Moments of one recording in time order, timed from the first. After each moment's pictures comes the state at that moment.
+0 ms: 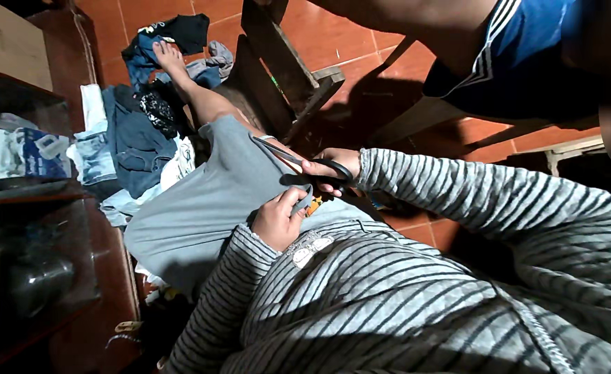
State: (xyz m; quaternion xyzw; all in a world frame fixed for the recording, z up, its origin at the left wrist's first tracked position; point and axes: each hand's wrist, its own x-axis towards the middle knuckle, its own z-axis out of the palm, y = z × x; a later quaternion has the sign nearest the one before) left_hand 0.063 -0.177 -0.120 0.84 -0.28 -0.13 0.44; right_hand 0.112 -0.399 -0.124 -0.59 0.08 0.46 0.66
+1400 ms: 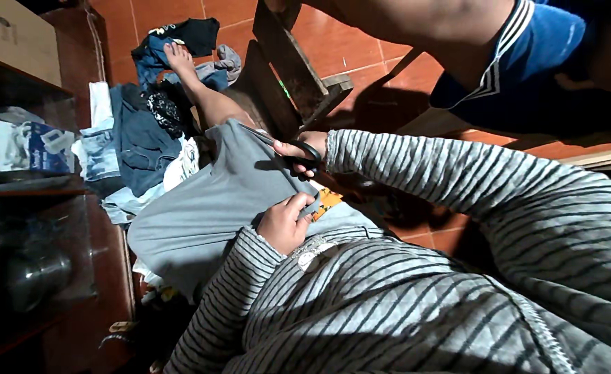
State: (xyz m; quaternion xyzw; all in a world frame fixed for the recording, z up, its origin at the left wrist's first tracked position) left_hand 0.065 -0.175 -0.119 0.83 -0.28 -0.15 0.45; right_hand 0.189 -0.356 -0.171 -0.59 0.12 0.49 0.63
